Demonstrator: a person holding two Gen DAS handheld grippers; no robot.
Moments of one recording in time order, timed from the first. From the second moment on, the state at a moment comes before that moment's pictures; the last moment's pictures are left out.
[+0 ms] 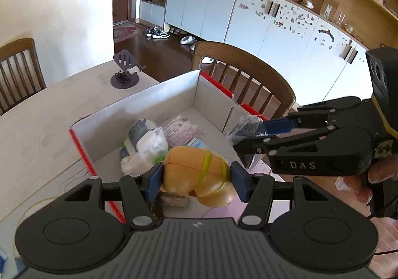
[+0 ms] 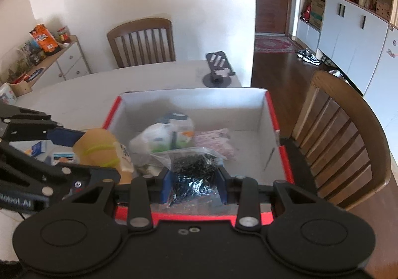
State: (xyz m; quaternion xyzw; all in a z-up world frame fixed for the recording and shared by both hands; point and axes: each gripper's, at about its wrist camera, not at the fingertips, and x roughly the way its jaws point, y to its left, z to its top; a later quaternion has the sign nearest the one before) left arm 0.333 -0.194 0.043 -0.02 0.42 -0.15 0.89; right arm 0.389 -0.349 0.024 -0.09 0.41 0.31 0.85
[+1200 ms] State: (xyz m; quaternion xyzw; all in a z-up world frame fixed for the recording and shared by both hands) left arm 0.416 -0.218 -0.042 0.00 0.54 -0.14 0.83; right arm 0.468 -0.323 -0.055 -0.14 0.51 0.29 0.80
